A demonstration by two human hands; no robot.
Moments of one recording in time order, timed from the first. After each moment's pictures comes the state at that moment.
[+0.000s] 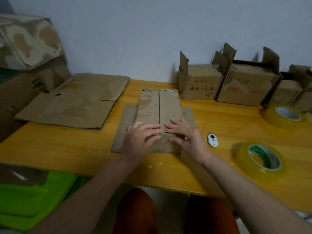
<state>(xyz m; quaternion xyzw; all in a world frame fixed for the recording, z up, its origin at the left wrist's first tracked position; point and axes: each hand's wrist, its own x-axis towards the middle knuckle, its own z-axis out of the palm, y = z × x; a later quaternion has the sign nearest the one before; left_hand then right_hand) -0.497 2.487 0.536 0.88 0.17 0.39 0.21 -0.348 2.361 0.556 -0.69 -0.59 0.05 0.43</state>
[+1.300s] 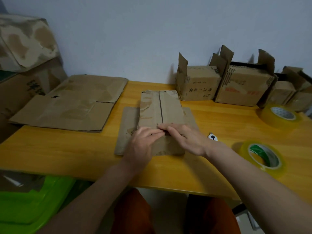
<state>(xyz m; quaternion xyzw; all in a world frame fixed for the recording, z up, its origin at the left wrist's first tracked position) -0.508 2.487 0.530 0.90 0.09 0.39 0.17 -0.361 2.373 0.594 -0.73 -0.62 0.16 0.24</state>
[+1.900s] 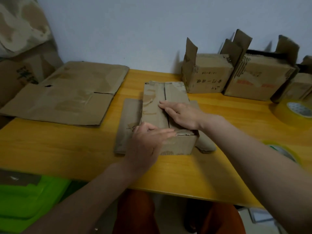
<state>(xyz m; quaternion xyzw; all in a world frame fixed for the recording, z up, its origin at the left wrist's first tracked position) -0.501 2.492 0.531 0.91 0.07 0.38 0.15 -0.319 2.444 0.597 -0.76 -0.62 0.15 0.13</state>
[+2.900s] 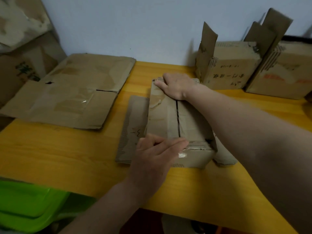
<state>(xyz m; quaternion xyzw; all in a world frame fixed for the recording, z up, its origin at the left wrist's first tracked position) -0.492 2.488 0.519 0.90 0.10 0.41 0.06 -0.264 2.572 0.592 -0.82 -0.58 0.03 0.02</state>
